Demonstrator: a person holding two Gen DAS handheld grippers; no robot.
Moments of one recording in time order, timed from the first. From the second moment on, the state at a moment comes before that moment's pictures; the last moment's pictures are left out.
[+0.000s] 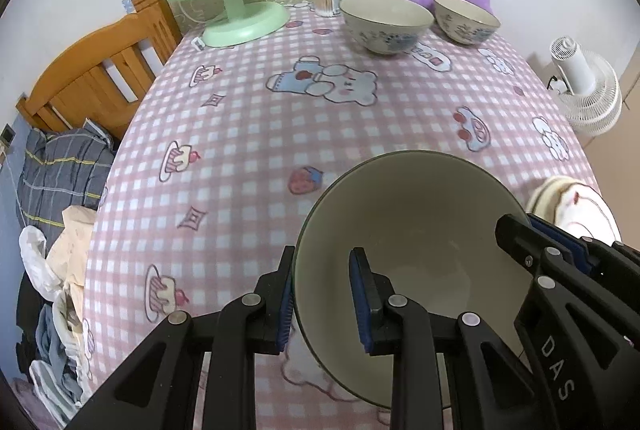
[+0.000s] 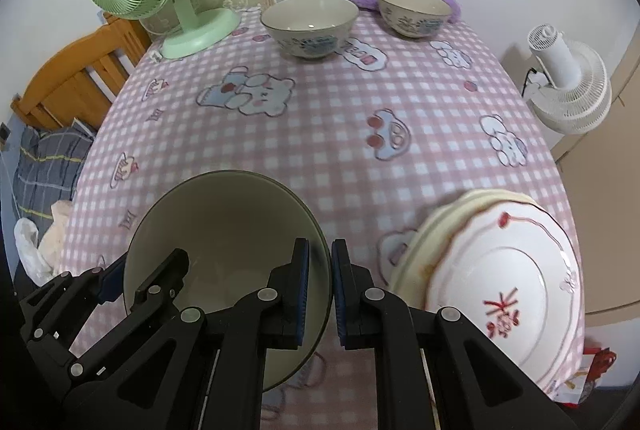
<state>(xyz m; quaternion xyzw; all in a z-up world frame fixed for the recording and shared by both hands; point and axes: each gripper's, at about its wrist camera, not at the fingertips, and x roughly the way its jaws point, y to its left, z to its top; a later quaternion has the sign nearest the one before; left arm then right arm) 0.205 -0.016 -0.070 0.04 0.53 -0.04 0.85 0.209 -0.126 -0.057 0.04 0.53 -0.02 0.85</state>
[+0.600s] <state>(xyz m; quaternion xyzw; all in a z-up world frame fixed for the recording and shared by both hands) 0.180 -0.014 -0.076 0.04 0.54 -0.01 0.84 0.185 -0.128 -0.065 0.04 0.55 0.01 0.84</state>
